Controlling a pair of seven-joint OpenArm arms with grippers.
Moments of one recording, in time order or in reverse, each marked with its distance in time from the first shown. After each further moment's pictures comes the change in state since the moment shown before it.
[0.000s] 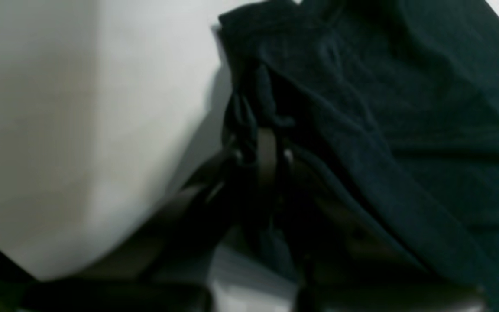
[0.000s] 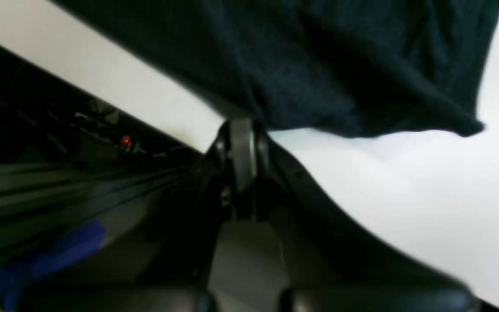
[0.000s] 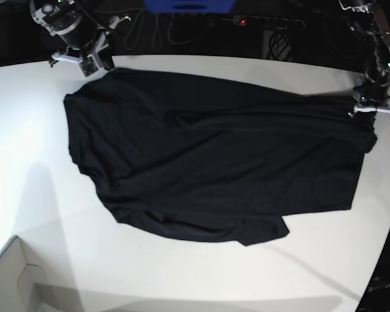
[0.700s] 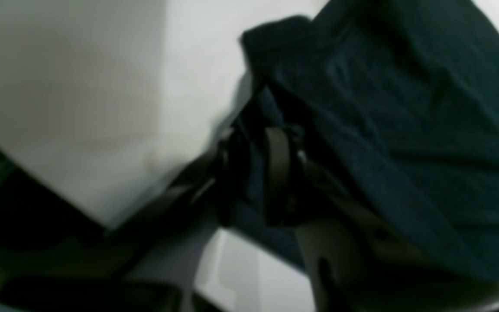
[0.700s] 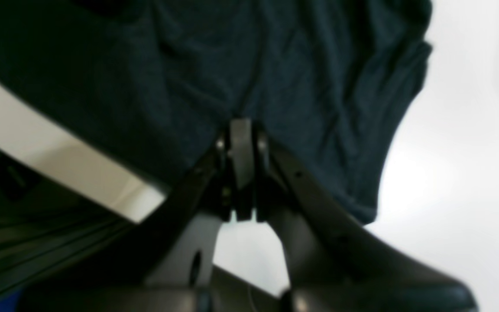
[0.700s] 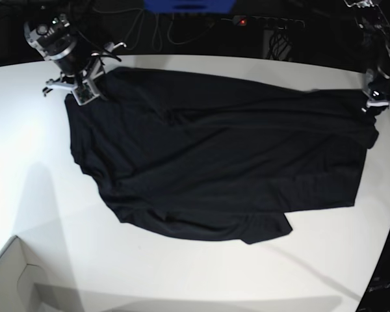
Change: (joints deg) left arm 0.9 2.2 -10.1 6.6 0.1 -0.1 12.7; right arm 8.0 2.2 -0.3 0.9 -0.2 0.0 -0.5
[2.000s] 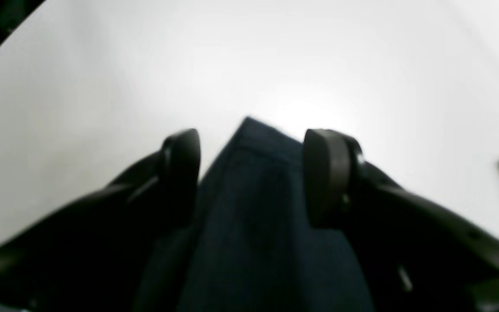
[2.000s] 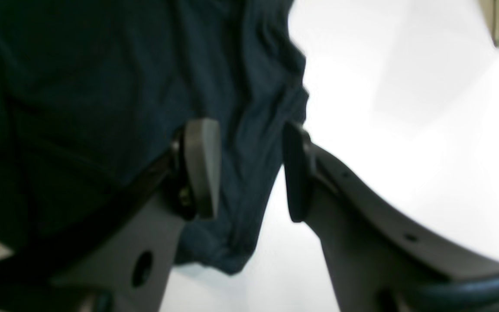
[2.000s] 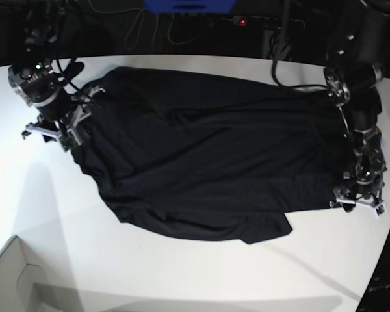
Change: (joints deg) left arm -48.7 -5.3 16.8 -60.7 33.3 0.5 -35.1; right arm 15.5 4.3 1.2 -2.0 0.0 0.0 -14.8
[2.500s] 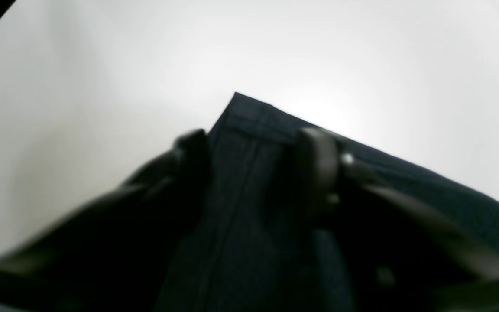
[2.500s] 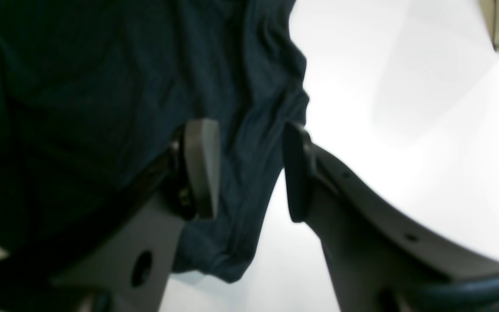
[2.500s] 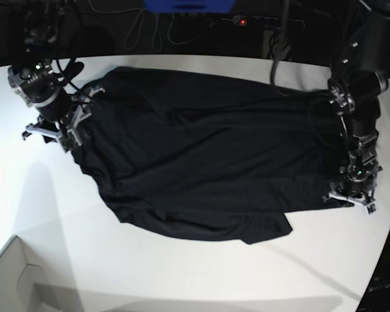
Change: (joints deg) left arm -2.2 0.1 0.0 -7.1 5.7 -0.4 -5.6; right arm 1.5 -0.1 0.0 0.0 0.2 0.2 0.1
